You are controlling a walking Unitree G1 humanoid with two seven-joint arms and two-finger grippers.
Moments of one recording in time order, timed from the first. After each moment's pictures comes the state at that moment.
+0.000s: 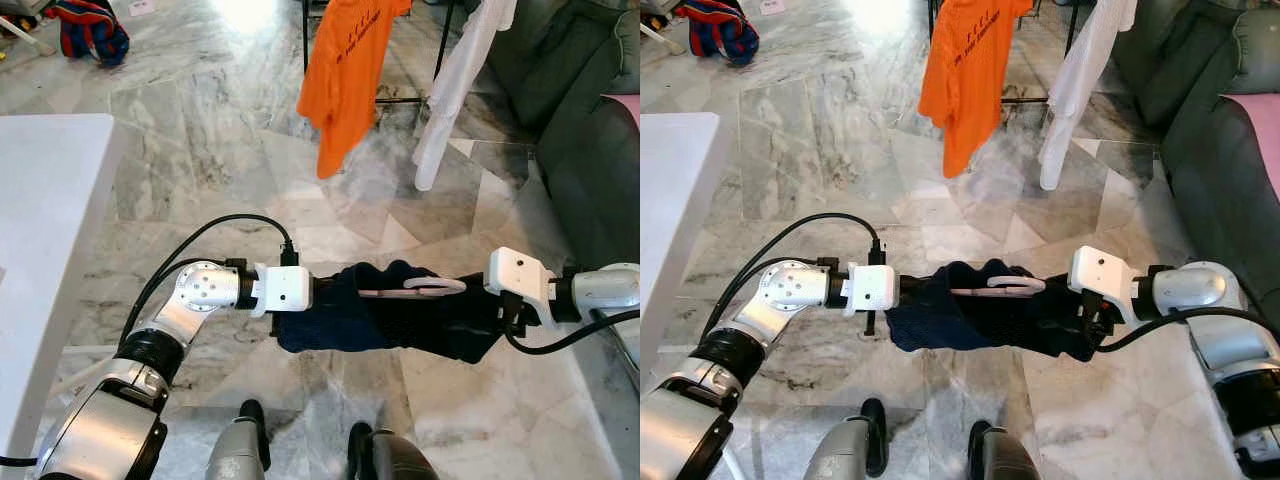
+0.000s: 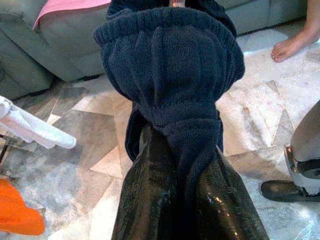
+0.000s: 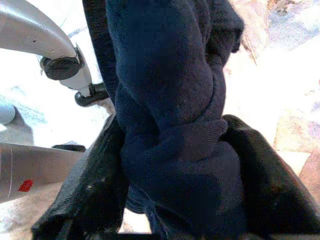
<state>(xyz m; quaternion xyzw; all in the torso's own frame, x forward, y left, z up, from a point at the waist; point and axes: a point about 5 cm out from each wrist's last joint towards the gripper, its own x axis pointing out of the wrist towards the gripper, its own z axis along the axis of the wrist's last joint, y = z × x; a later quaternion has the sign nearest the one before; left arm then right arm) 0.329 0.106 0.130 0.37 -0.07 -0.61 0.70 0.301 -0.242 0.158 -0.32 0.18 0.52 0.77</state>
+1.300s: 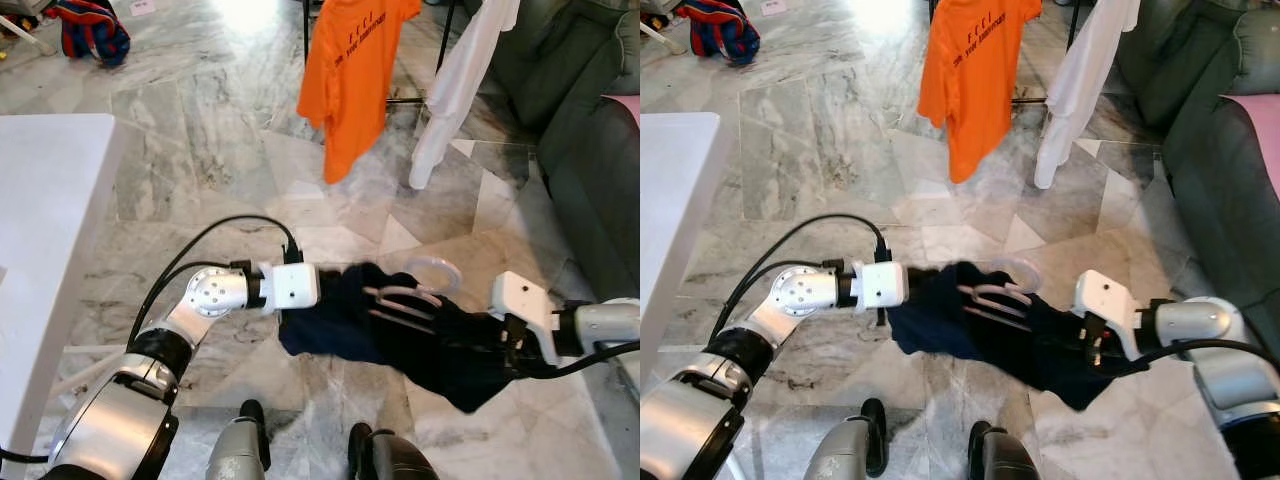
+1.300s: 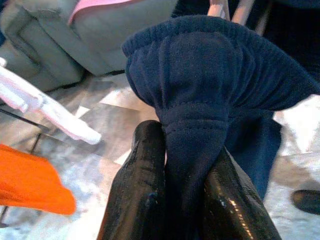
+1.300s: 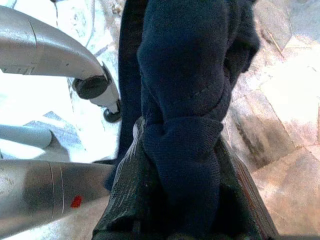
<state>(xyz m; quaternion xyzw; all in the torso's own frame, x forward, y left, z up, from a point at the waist) 0.337 0.099 0.127 0.38 -0.09 -0.55 0.74 0.274 -0.238 0.137 -0.24 0.20 0.52 0.79</state>
